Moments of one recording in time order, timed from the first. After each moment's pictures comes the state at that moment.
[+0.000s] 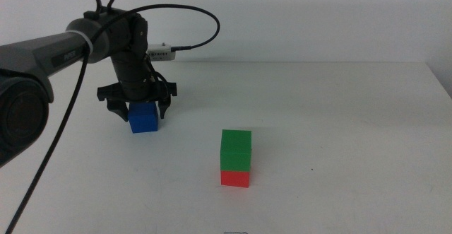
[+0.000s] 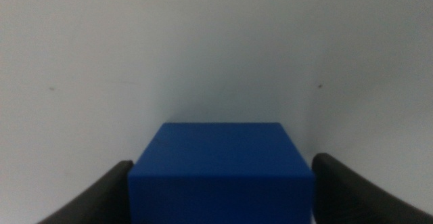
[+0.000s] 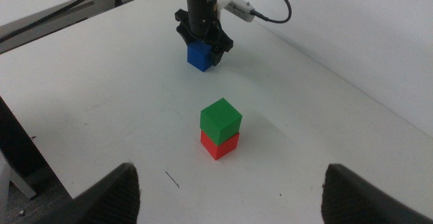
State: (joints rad) left arm -0.23 2.24 -1.83 0.06 1.04 -0.35; right arm 0.68 0.73 -1.31 0.07 1.16 -0.17
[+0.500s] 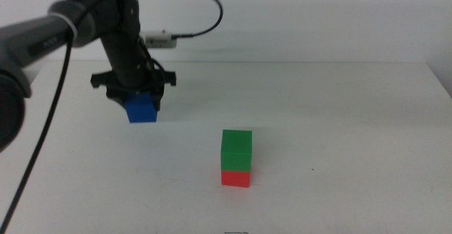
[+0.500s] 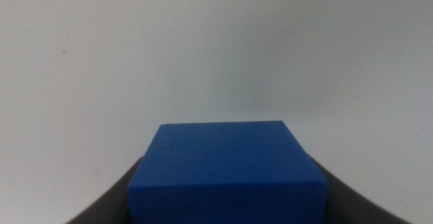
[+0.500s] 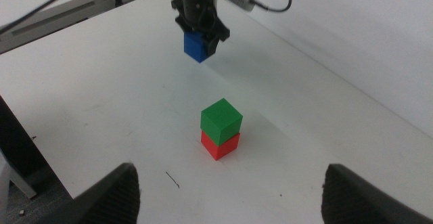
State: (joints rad) left arm -0.23 2.14 -1.83 0.00 1.15 -0.24; right arm 0.68 0.73 -1.31 0.07 1.16 -0.17
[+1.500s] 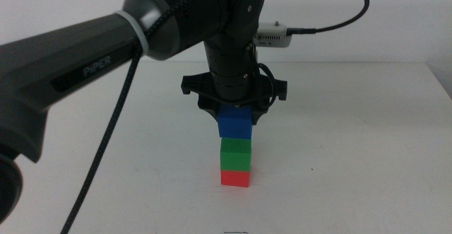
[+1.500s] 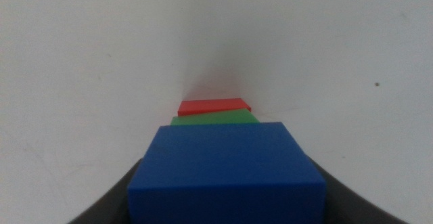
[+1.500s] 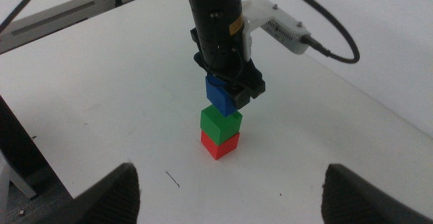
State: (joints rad) left arm -0.70 1.95 -1.82 0.06 1.24 -0.53; right arm 0.68 0.73 -1.31 0.07 1.16 -0.17
